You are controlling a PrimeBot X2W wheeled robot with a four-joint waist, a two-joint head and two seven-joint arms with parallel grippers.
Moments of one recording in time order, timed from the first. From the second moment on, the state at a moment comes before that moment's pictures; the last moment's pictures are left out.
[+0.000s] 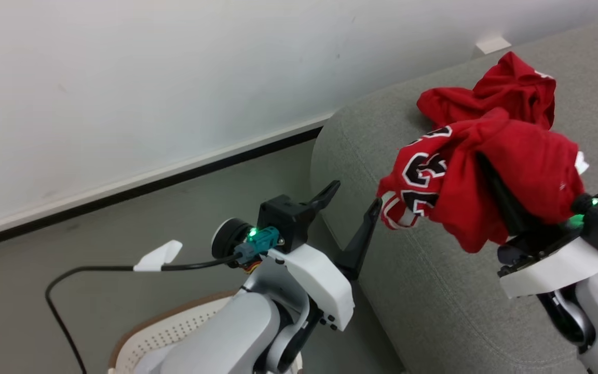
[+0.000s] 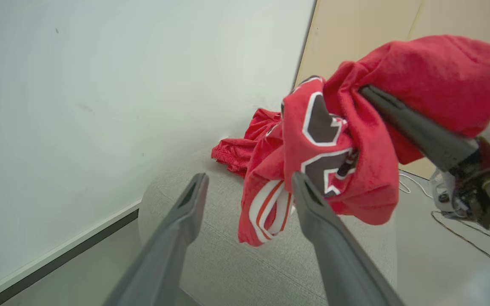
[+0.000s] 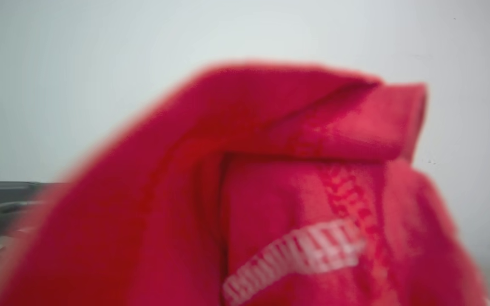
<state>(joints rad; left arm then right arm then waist) -0.61 0.17 -0.81 0.09 -0.54 0.21 0.03 -0.53 -0.40 0.51 0.20 0.56 0.13 -0.26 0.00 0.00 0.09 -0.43</state>
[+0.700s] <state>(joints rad) -1.02 0.09 -0.82 0.28 -0.43 0.15 0.04 -0.93 -0.60 0.08 0.34 0.41 0.13 -0.26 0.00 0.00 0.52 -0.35</state>
